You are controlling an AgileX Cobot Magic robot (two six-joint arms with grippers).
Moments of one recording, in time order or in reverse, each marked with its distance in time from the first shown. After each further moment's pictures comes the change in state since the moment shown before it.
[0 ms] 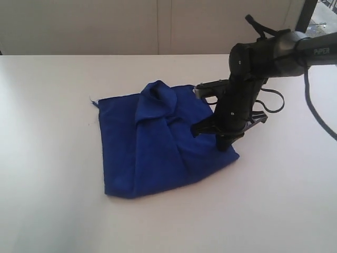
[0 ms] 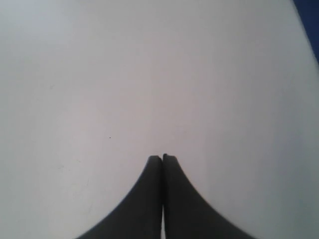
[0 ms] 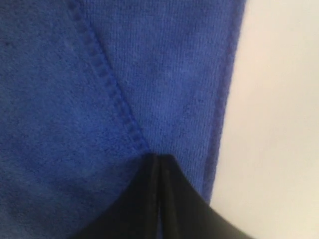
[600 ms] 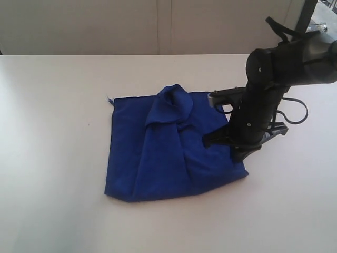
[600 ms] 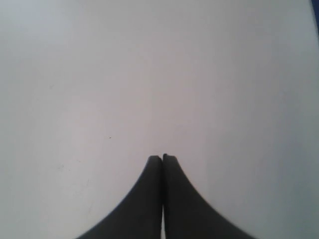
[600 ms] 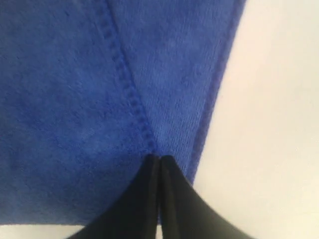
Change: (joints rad) left arm 0.000 0.000 0.000 0.000 0.000 0.000; right arm 0.000 -0.170 0.210 -0.003 -0.045 0.068
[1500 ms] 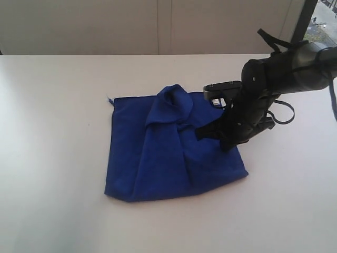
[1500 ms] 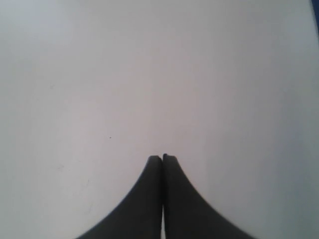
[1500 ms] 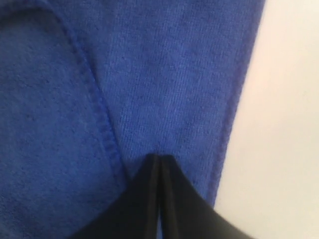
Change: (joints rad) left arm 0.000 0.000 0.000 0.000 0.000 0.000; right arm 0.000 0.063 0.000 -0.005 -0.233 0.002
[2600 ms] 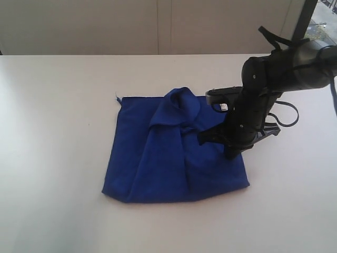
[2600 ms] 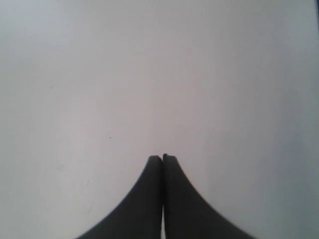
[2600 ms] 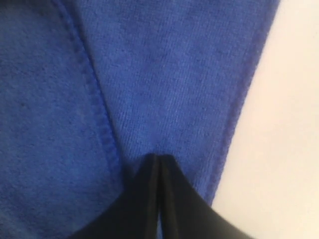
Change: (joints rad) left arm 0.000 0.000 0.000 0.000 0.000 0.000; right arm 0.000 -0.002 -0.006 0.000 0.123 0.040
